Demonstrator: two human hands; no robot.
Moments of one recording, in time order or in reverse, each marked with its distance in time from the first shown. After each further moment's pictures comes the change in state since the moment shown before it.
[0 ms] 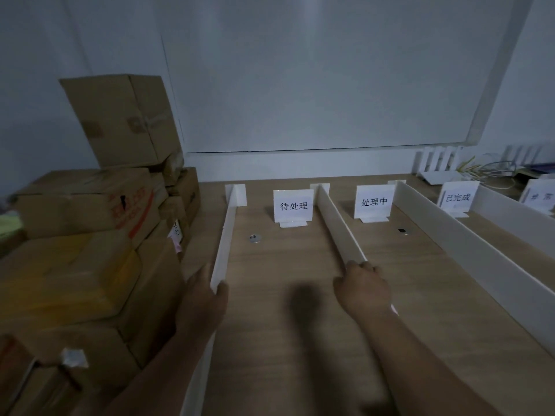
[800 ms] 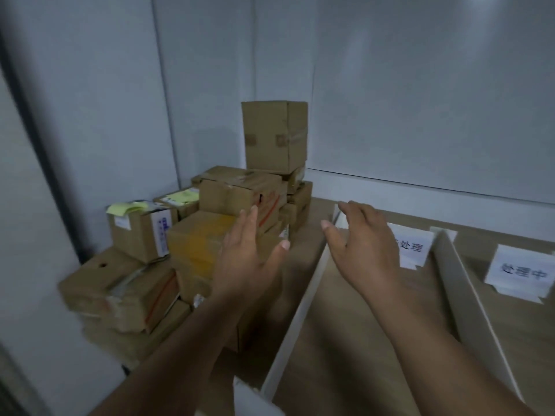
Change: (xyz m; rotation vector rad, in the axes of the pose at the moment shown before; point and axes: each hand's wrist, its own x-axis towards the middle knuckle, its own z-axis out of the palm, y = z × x) left_hand -0.047 0.012 -0.128 0.017 0.423 0.127; right_hand -0.049 -0.161 -0.079 0.397 0.263 -0.789
